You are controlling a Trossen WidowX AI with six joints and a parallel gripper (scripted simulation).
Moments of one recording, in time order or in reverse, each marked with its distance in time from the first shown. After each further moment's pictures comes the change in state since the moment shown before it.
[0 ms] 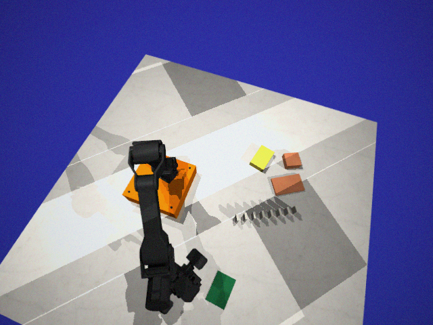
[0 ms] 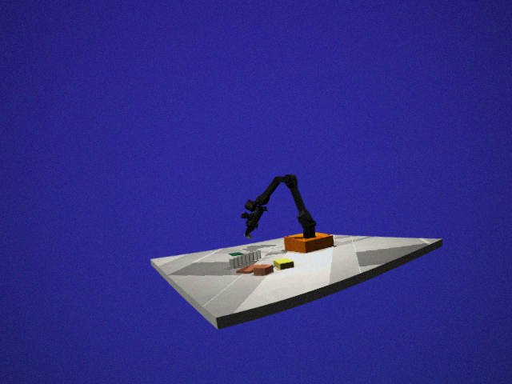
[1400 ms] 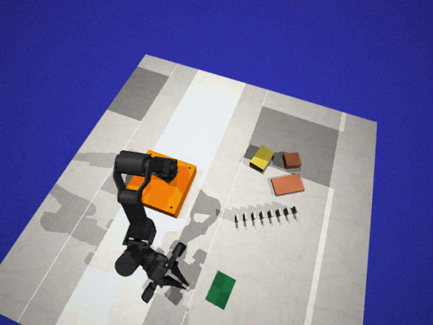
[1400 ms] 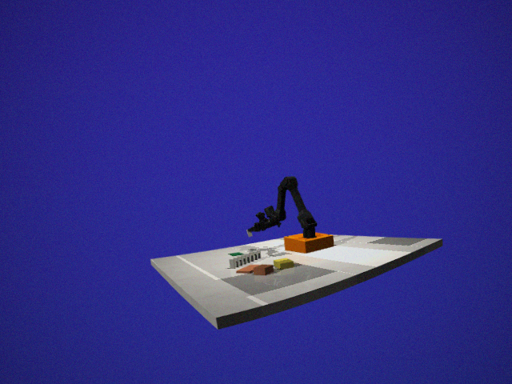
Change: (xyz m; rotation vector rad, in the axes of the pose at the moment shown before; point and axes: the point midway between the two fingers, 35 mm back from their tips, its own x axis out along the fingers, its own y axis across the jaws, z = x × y) arm -0.025 -0.011 -0.025 0.022 -0.730 0.112
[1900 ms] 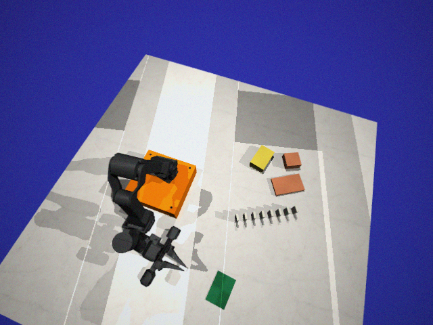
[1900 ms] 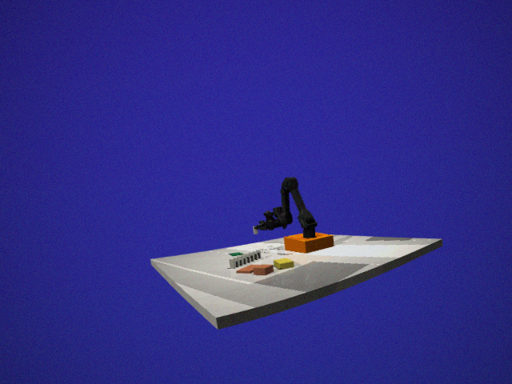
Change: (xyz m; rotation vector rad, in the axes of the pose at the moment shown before) arm -0.037 0.036 -0.001 -0.077 -0.142 0.112
